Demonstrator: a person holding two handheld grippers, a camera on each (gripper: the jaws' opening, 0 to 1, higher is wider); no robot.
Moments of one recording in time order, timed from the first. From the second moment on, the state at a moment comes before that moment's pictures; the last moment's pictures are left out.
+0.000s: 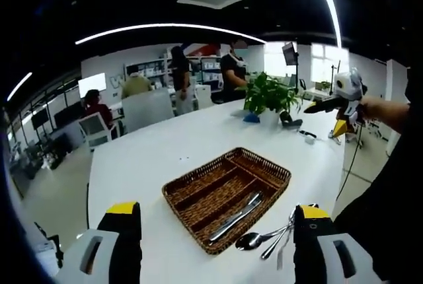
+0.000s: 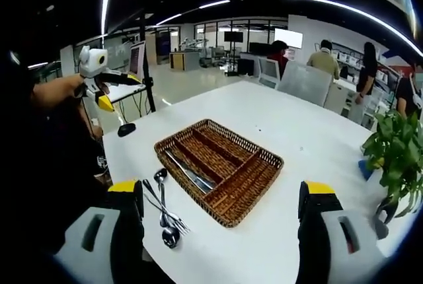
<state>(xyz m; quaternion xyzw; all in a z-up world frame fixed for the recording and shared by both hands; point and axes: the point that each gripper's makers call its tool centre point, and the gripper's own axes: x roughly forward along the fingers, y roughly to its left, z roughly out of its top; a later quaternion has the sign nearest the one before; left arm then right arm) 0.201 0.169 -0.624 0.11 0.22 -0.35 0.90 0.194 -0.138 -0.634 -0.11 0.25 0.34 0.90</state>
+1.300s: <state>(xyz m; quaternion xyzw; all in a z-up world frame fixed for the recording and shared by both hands) 0.192 0.170 -0.615 0.16 0.23 -0.37 0.88 0.165 -0.062 -0.661 -0.23 0.26 0.52 0.78</state>
